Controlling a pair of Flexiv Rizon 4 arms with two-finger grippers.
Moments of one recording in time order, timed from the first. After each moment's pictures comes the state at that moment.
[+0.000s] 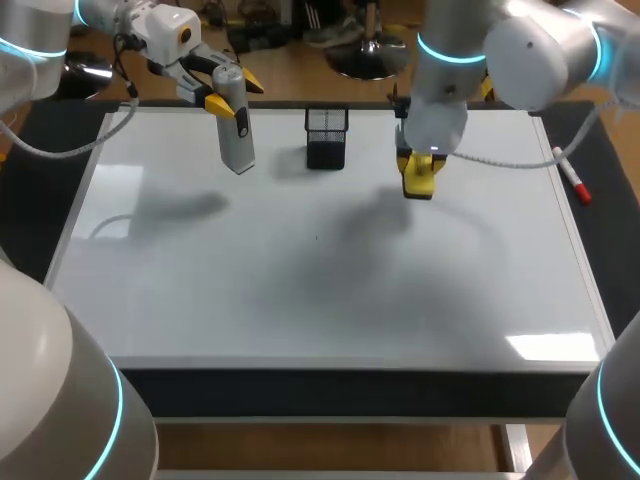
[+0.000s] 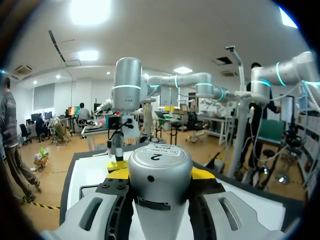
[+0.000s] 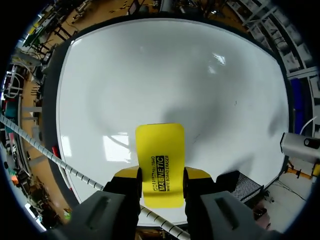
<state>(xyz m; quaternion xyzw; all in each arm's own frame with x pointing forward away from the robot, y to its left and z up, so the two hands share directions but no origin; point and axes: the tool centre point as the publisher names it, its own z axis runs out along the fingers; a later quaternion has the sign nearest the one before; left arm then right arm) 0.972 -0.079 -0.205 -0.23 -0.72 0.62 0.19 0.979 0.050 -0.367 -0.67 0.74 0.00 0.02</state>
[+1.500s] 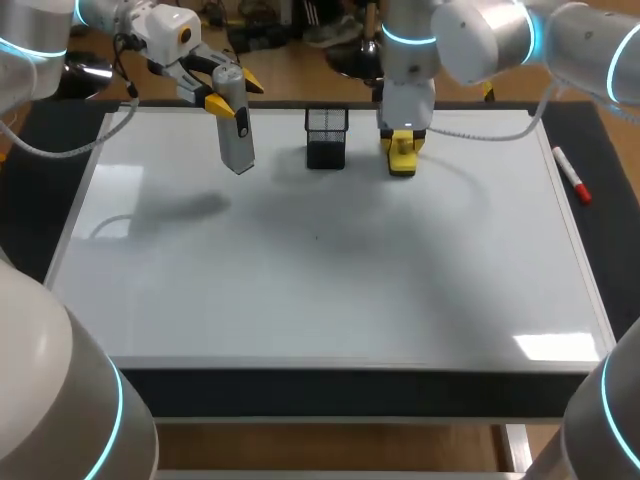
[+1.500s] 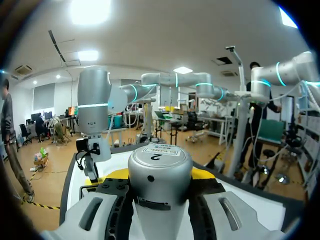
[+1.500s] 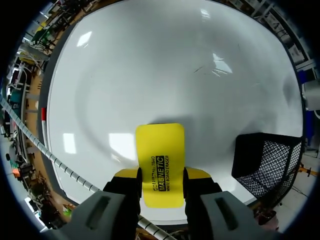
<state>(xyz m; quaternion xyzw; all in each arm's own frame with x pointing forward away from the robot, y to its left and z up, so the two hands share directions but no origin) 0.972 -0.079 -0.205 -0.23 -0.72 0.62 0.19 1.083 0.062 -0.419 -0.68 0.74 -0.02 -0.01</state>
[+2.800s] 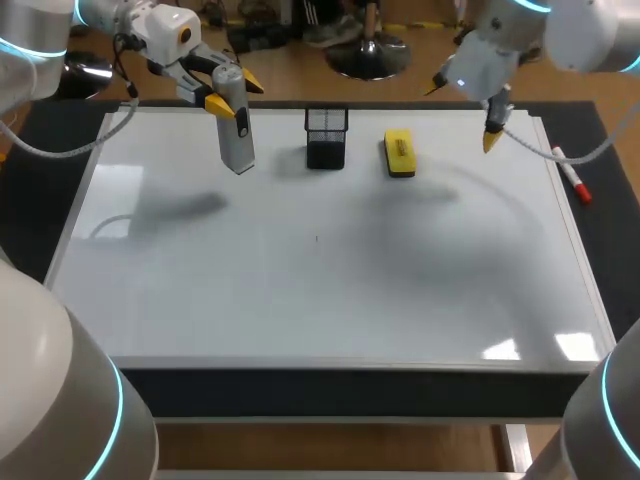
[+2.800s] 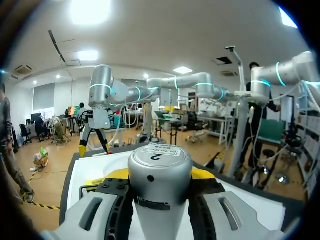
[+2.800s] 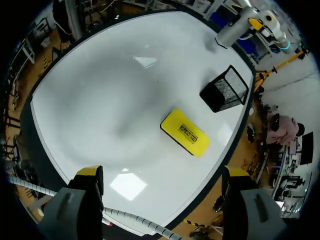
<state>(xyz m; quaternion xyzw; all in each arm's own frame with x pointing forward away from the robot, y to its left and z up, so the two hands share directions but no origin) 0.972 -0.079 -0.205 -0.23 -0.72 0.62 0.19 1.061 -0.024 -0.334 -0.32 0.93 0.13 0.09</state>
